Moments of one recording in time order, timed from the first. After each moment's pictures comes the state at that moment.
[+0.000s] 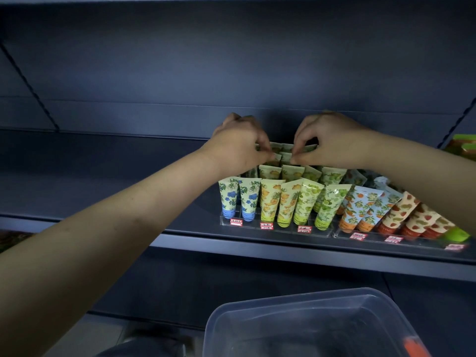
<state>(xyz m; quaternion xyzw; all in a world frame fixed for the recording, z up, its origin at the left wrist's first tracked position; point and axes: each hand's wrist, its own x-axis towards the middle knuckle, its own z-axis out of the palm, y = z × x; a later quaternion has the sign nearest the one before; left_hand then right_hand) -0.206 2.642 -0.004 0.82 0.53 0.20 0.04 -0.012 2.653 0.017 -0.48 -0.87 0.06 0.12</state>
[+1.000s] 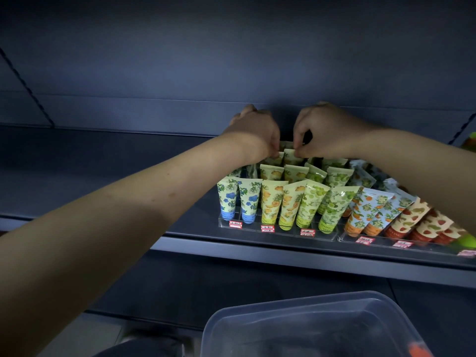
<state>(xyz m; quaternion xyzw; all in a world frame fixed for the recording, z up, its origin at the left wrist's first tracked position) -0.178 2.677 -0.001 0.79 0.60 0.10 0.05 -0.019 2.680 0.011 -0.49 -0.87 0.01 0.10</state>
